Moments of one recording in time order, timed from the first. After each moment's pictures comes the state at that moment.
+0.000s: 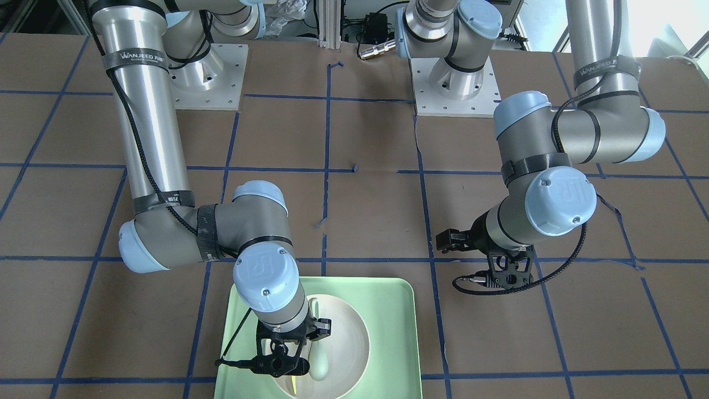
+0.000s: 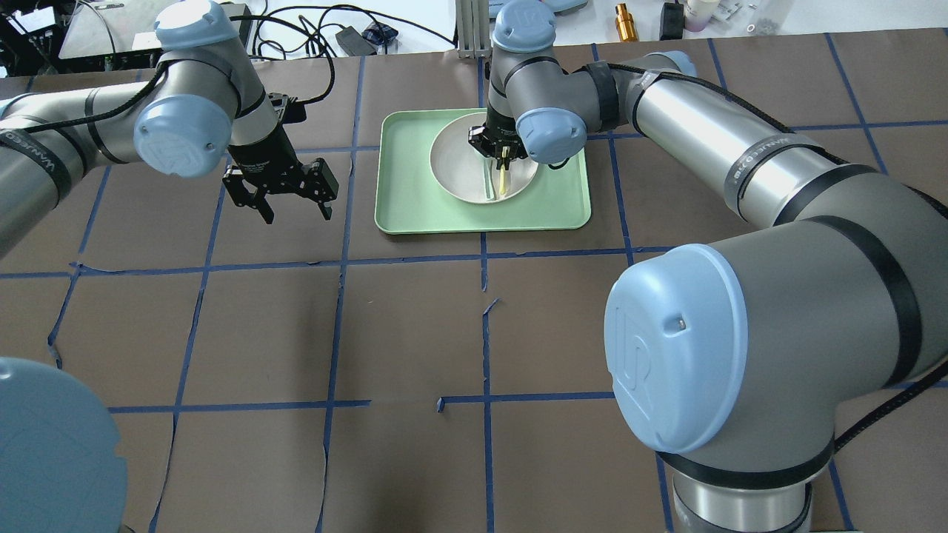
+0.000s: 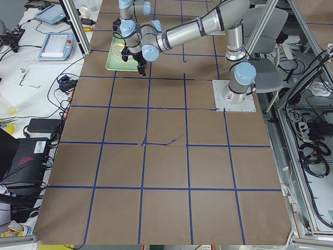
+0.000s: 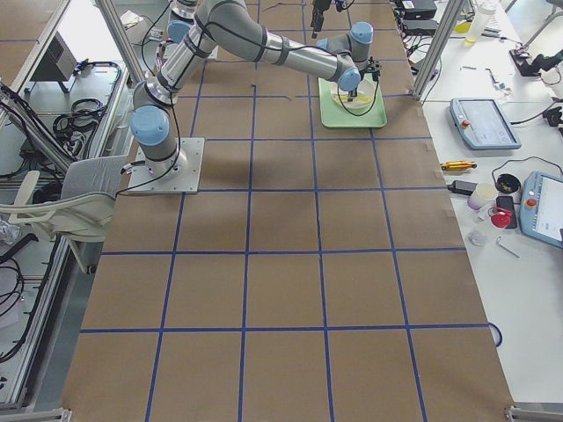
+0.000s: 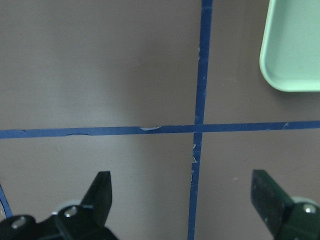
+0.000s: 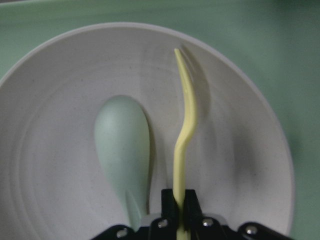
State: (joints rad) left arm -1.50 -1.97 -1.60 -1.34 1.54 0.07; right arm 1.81 -0.78 1.23 -2.13 -1.51 0.30
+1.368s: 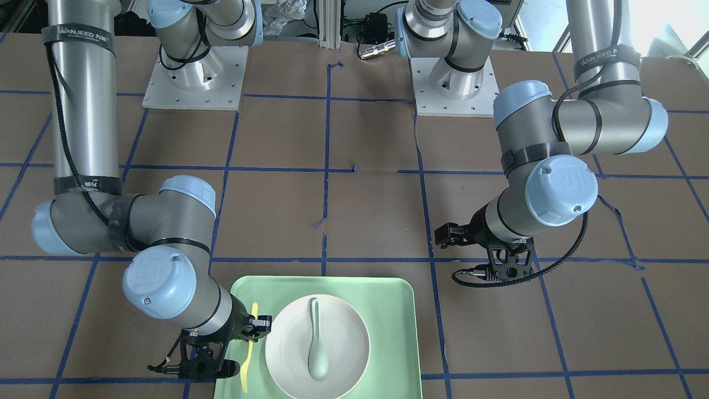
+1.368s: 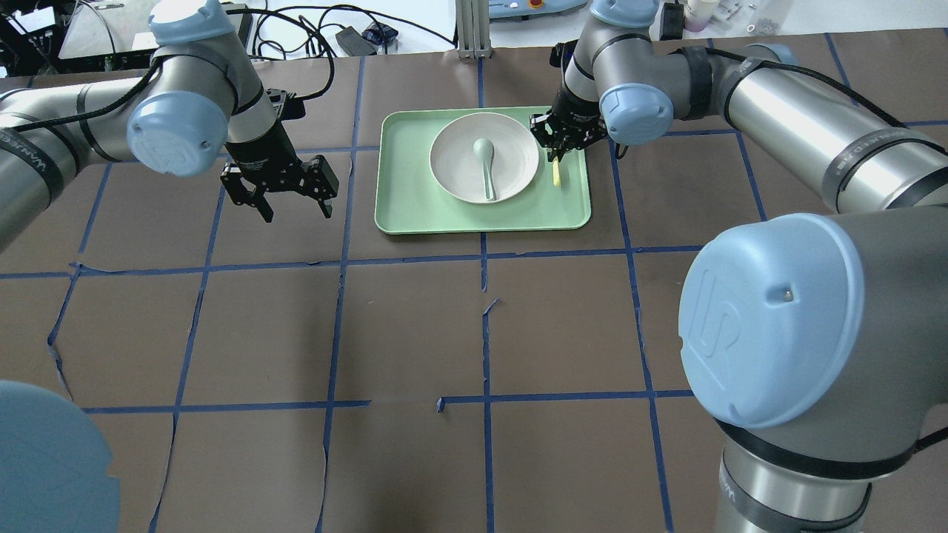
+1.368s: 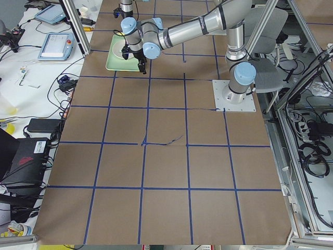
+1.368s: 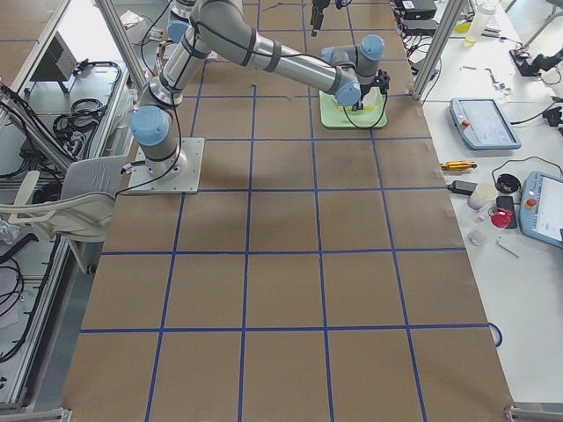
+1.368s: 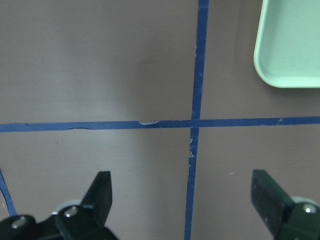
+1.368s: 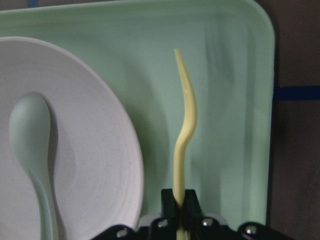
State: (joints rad) left arm -1.50 -1.94 -1.61 -1.35 1.54 0.06; right arm 1.65 -0.86 1.34 -2.11 -1.39 0.10
